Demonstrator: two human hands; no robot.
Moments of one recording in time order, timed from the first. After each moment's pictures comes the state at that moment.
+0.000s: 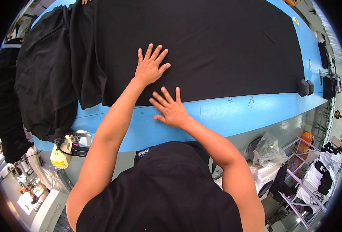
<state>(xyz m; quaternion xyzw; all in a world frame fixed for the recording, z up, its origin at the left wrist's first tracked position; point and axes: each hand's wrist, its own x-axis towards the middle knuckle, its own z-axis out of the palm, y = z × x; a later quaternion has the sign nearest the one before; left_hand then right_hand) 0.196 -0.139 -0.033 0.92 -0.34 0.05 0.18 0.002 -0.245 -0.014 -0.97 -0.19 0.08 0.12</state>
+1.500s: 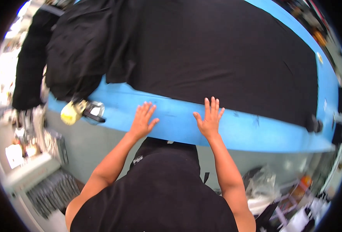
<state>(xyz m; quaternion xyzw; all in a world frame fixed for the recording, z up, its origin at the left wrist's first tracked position) -0.053 -0.013 0.027 0.95 -0.20 -0.06 0.22 -0.066 -0.332 0.013 -0.98 0.01 0.01 0.22</state>
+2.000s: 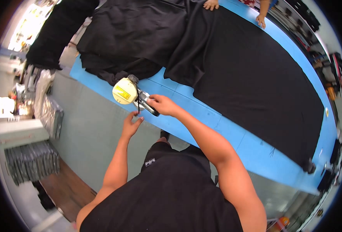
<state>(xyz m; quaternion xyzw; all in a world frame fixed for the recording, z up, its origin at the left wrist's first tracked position) -0.126 0.238 0.033 0.86 0.20 0.05 0.46 0.044 0.053 0.084 -0.73 -0.21 0.41 0.51</state>
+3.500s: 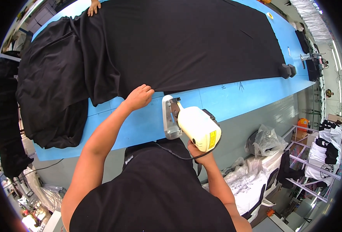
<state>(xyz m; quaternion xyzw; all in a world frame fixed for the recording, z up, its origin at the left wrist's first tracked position) 0.120 -0.011 -0.017 0.78 -0.58 -0.01 0.22 -0.192 -0.189 0.124 -0.83 0.25 0.03 0.50</state>
